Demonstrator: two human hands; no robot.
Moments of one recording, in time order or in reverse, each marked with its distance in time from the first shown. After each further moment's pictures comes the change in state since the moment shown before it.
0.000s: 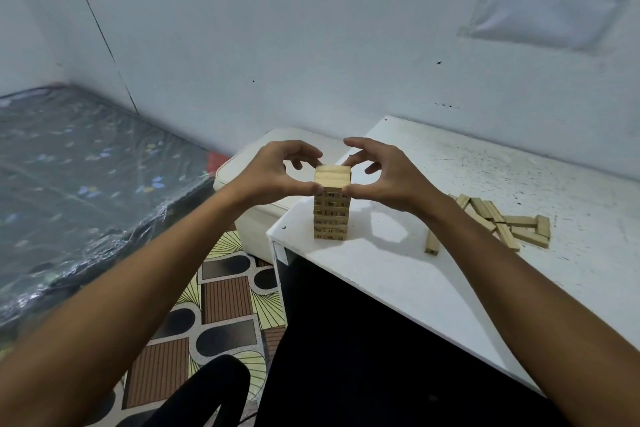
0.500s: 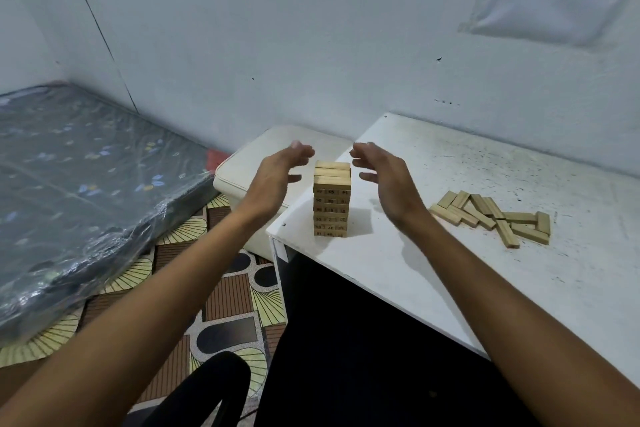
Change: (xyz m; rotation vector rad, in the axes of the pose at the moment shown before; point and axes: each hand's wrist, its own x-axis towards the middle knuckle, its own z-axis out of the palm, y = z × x) left_hand -0.016 0.002 0.029 -0.383 0.216 -0.196; right_hand -0.018 -0.016 0.025 0.457 0.237 0.212
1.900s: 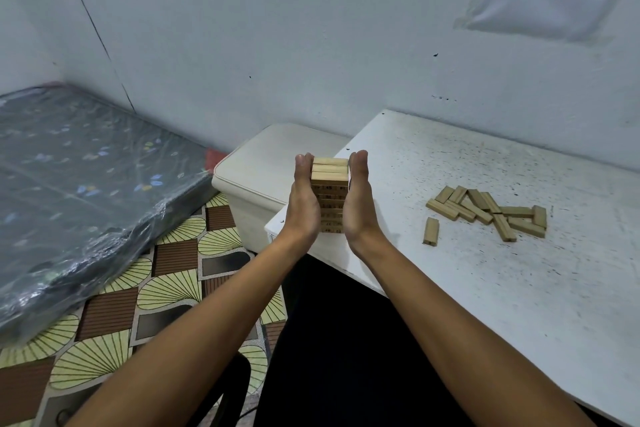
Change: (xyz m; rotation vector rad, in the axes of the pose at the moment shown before) left_hand -0.033 0.011 0.067 -0.355 0.171 -0.144; right_hand -0.019 0.012 0.060 0.331 0.080 0.177
